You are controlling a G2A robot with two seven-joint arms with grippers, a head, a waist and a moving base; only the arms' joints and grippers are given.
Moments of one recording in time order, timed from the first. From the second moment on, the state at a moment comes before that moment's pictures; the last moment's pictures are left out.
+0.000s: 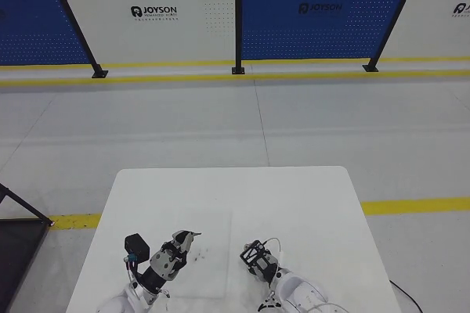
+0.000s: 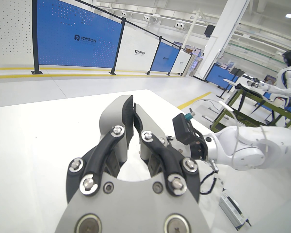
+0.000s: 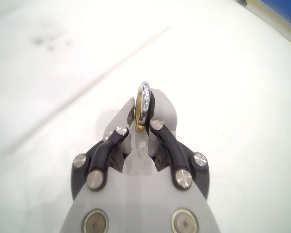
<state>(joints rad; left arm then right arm) 2.02 -1.16 -1.44 -1.76 1.11 -0.60 0.43 -1.63 -1.26 0.89 -1.48 -1.49 -0.05 0.15</state>
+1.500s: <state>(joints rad) 1.89 -1.19 -1.26 -1.69 0.76 -0.88 0.59 -1.66 -1.21 1.13 -1.65 -0.62 -0.71 -0.08</state>
